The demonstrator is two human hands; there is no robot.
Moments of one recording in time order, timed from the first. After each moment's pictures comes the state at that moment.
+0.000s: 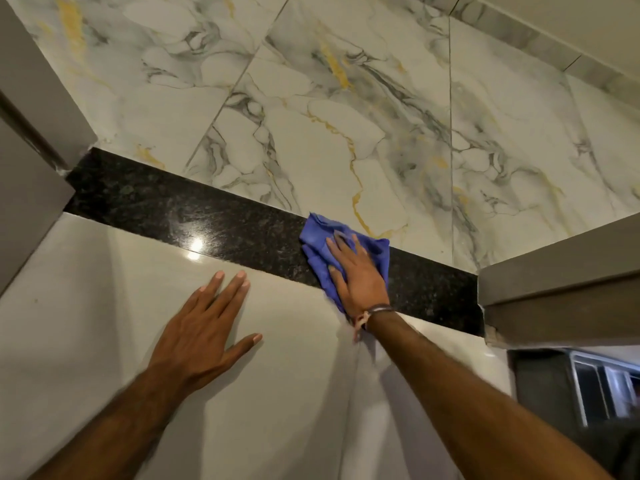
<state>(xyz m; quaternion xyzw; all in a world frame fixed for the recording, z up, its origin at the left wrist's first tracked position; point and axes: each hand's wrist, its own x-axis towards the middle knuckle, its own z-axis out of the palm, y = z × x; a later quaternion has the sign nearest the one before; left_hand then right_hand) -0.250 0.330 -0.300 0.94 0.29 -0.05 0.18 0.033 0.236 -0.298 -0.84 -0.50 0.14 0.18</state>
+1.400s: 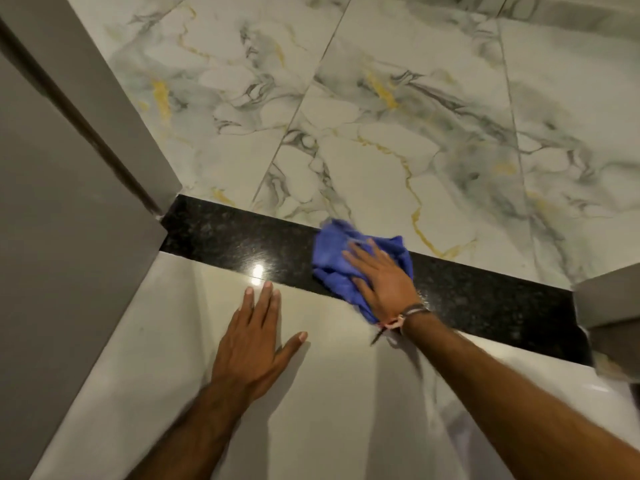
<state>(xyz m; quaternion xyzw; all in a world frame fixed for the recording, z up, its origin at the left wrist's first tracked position) -0.261 0.355 -0.292 0.89 0.41 -0.07 0.19 0.008 0.288 -0.311 -0.78 -0.57 0.14 0.20</state>
